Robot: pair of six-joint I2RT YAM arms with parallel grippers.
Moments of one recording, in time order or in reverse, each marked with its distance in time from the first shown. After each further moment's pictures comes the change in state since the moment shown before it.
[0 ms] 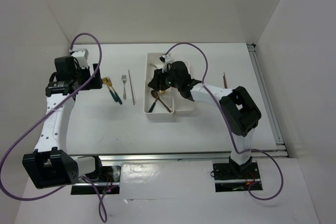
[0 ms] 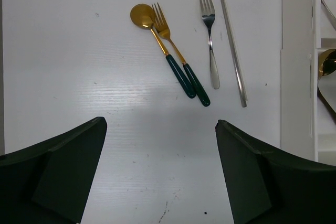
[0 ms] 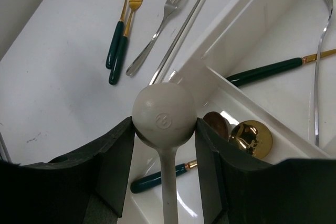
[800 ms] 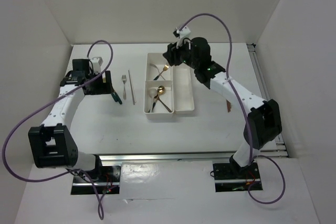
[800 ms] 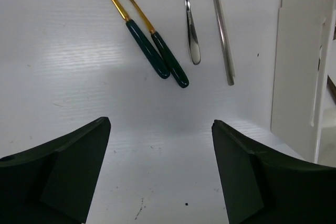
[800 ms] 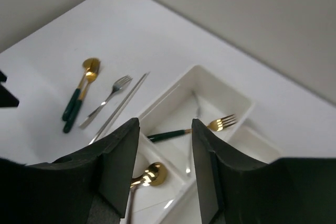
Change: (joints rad) left arm -0.056 0.158 -0.045 0.008 0.063 -0.043; right arm -0.105 -0.225 0.156 -0.187 0.076 -0.307
